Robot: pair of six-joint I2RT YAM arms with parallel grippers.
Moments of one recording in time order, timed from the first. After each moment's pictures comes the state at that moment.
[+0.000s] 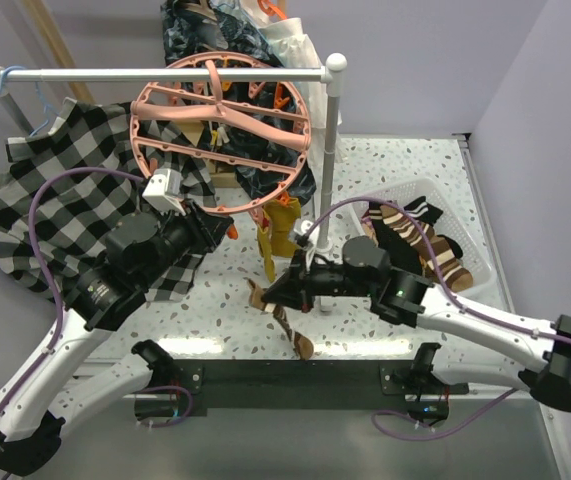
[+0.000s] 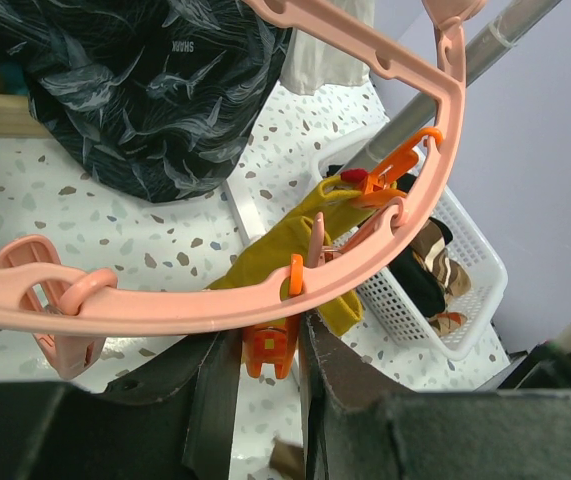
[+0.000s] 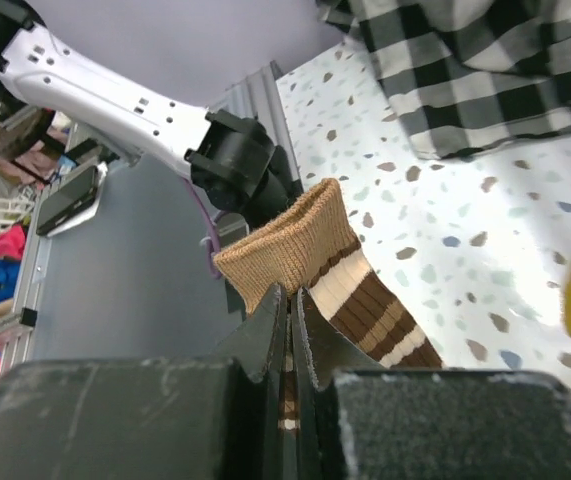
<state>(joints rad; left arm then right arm) -0.64 0.76 1.02 -0.46 -0.12 -0.57 1.01 1.02 0.82 0.03 -0.41 0.41</state>
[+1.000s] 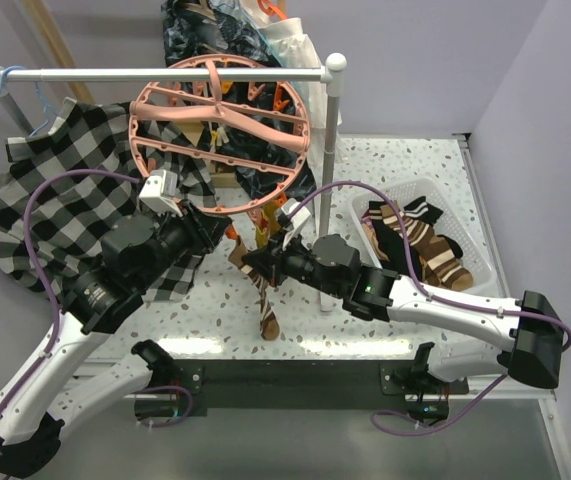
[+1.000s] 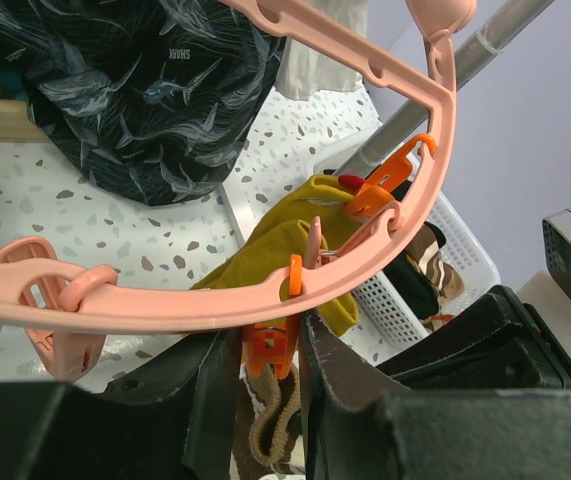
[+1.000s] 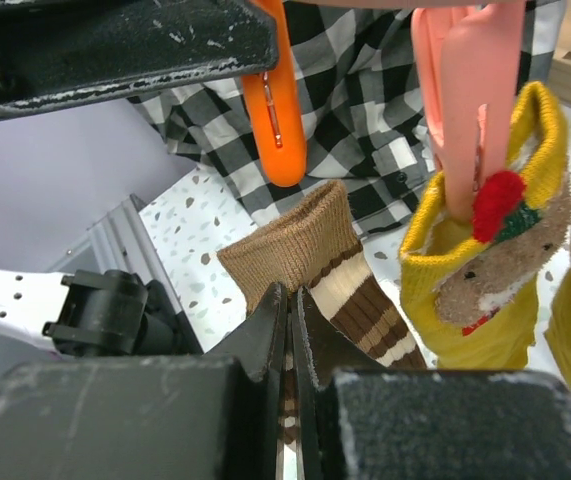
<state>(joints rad) -0.64 0.74 1.02 -0.46 -0.12 -0.57 1.14 1.26 0.92 0.23 0.10 0.39</state>
